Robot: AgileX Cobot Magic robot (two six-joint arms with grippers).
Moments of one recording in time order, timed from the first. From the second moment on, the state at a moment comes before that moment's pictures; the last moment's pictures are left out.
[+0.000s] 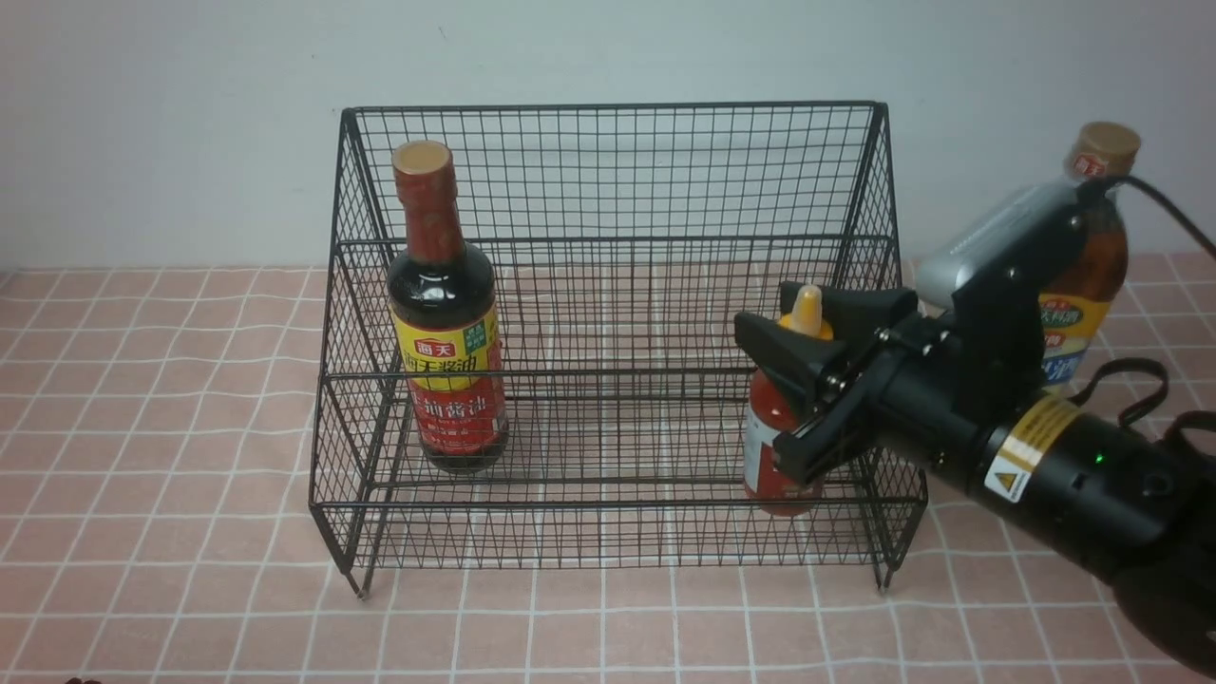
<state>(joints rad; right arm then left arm) 0.48 1.51 -0.60 -0.26 -0.68 0.15 -0.08 -0.01 0.03 -0.04 0.38 0.15</state>
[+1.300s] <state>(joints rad) 0.40 1.19 -0.61 -0.07 -0.60 -0.01 -0.08 -0.01 0.03 -0.04 0.38 0.15</state>
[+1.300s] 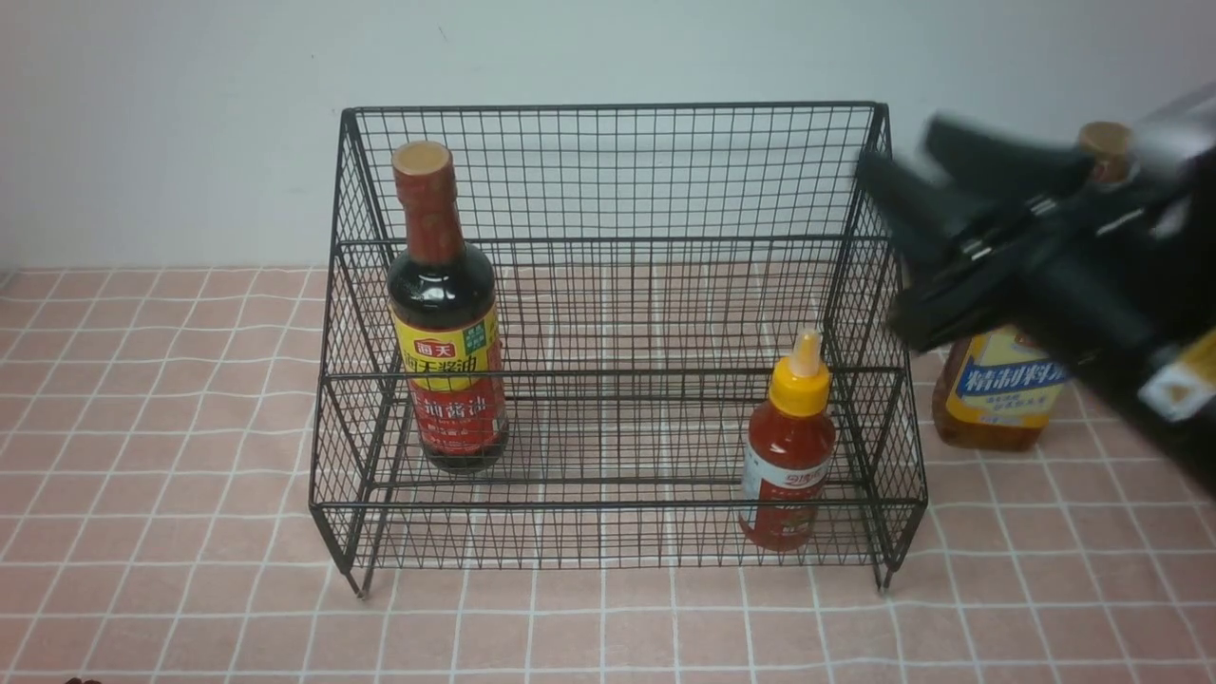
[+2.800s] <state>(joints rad) 0.13 1.66 -0.78 0.18 -0.70 -0.11 -0.08 -0.01 0.03 -0.04 0.38 0.15</state>
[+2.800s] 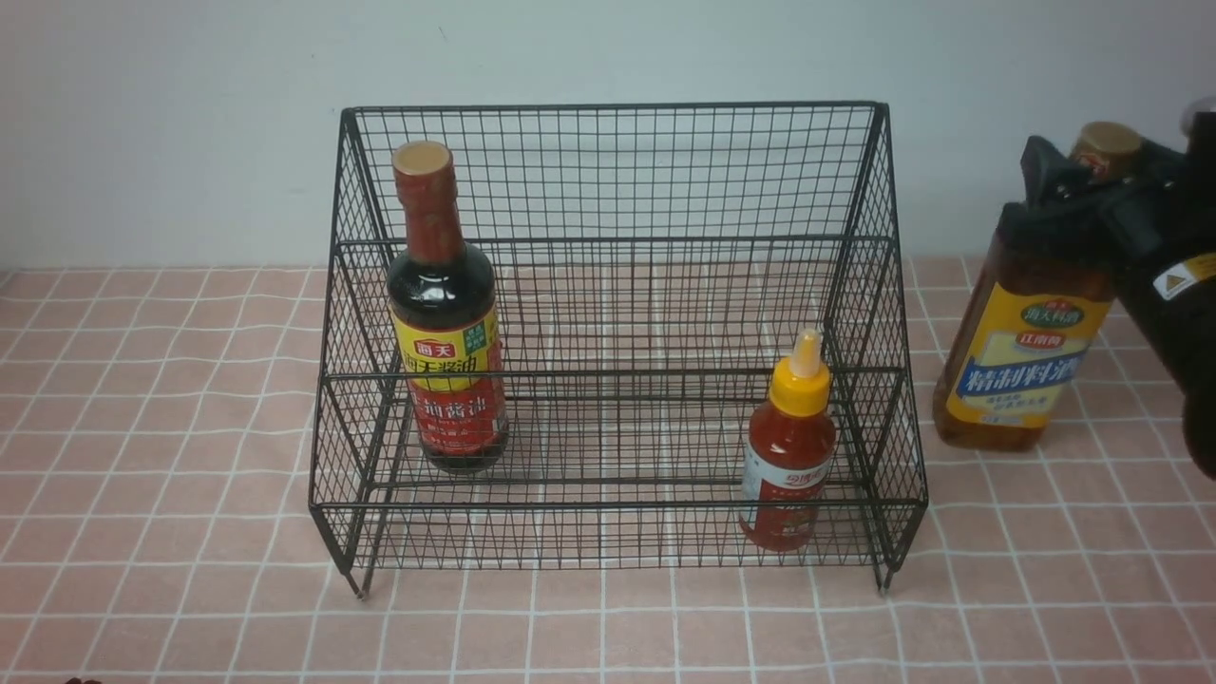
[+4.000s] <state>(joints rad) 0.43 1.57 -1.51 -0.03 -0.23 0.00 -0.08 -0.01 0.03 -0.04 0.38 0.15</state>
